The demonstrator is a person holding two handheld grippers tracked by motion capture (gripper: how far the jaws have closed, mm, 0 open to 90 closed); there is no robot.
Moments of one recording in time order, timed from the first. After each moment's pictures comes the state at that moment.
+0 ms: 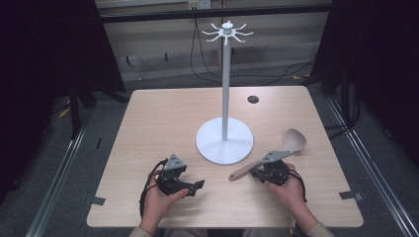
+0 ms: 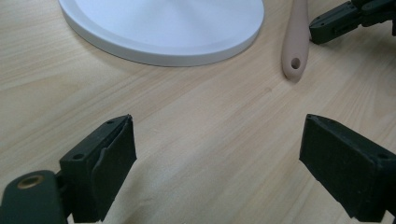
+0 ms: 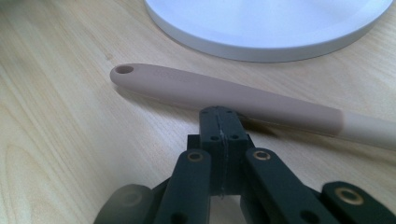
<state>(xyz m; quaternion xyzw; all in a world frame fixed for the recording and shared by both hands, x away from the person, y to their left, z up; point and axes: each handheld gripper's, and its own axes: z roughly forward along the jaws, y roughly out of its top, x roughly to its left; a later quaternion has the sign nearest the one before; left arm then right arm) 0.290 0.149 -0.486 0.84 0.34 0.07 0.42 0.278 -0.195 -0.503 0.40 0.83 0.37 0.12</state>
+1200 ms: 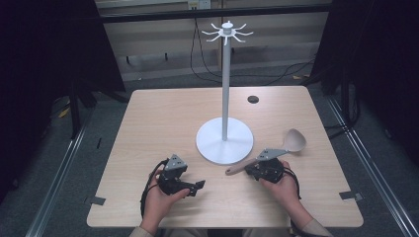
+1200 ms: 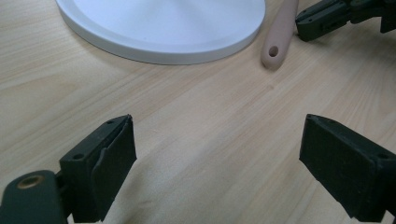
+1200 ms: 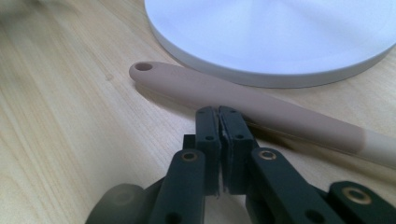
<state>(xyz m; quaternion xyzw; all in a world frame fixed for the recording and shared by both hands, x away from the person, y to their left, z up) 0.291 0.146 -0.488 0.84 0.34 0.07 0.42 0.288 -0.183 -0.507 0.39 0.83 0.39 0.13</state>
